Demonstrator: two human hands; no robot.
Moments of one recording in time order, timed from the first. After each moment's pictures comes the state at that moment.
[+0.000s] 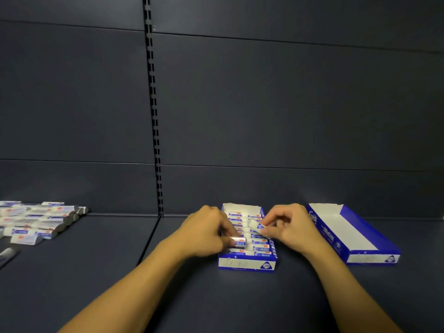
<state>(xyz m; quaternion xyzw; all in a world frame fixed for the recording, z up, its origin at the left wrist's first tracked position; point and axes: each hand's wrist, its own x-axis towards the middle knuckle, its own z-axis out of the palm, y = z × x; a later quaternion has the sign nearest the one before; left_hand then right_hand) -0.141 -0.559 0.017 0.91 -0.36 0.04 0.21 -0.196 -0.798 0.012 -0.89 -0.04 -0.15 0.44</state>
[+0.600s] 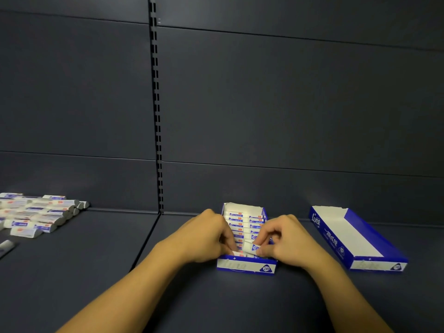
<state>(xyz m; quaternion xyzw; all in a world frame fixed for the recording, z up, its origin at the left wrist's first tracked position) -0.139 -0.560 0.008 0.90 -0.39 -0.03 0.21 -0.204 -0.785 0.015 -0.96 -0.06 -0.04 0.28</state>
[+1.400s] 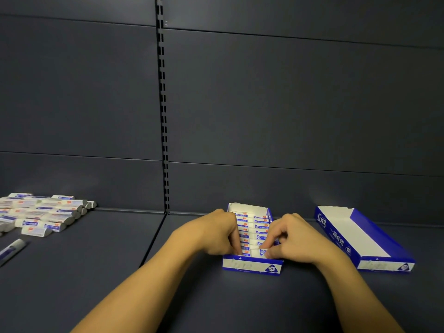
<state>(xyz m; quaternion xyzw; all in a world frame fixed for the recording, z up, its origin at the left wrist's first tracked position) -0.139 -0.569 0.028 0.90 -0.38 -0.13 0.17 -0.196 -0.793 0.016 -0.96 -0.07 0.02 0.26</state>
